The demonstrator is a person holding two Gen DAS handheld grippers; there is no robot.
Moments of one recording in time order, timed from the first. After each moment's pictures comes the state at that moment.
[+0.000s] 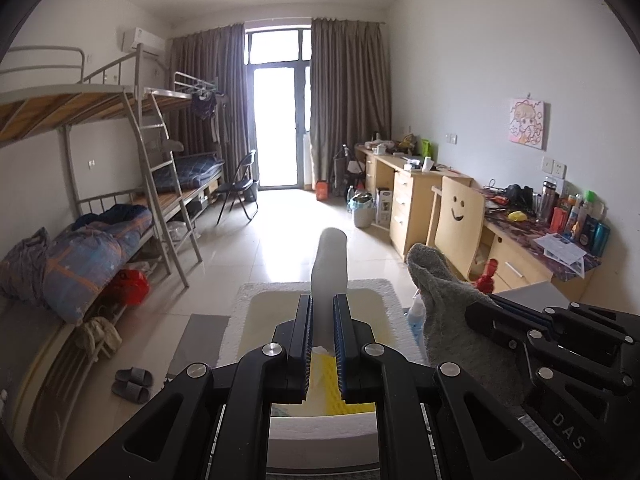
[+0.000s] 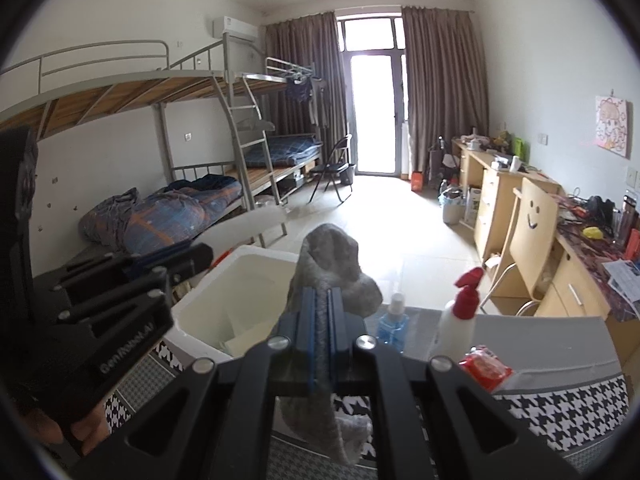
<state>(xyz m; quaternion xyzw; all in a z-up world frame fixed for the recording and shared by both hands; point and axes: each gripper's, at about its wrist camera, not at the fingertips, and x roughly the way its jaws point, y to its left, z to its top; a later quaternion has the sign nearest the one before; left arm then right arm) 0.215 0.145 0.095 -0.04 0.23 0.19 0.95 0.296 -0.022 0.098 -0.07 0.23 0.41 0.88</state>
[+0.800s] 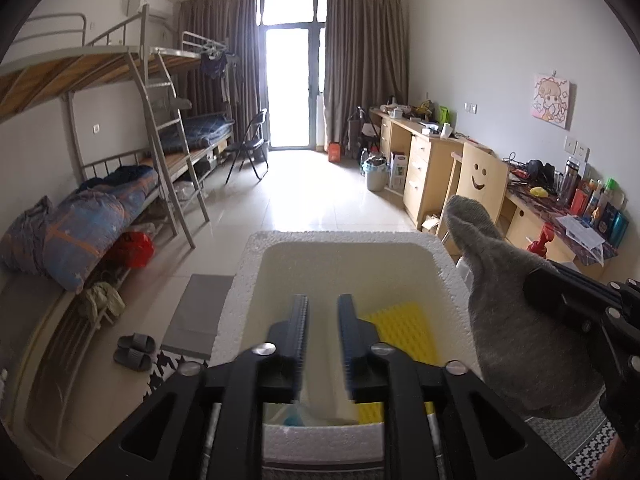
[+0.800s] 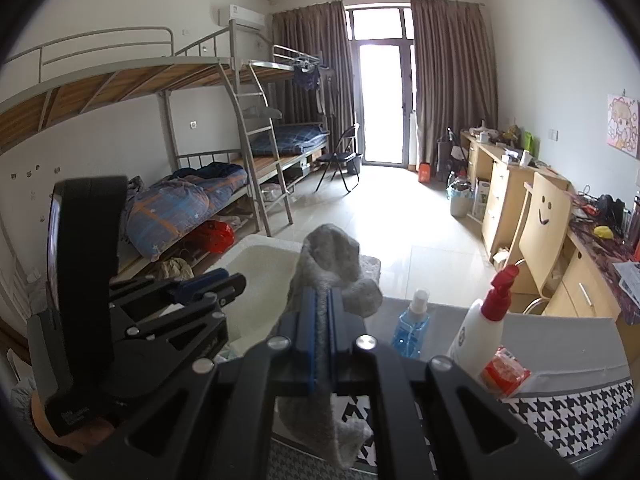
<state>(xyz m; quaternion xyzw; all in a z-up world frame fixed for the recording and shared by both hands) 0.238 0.186 0.060 -0.07 0.29 0.20 0.93 0.301 -0.003 0.091 -0.09 0.24 0.42 0.87</state>
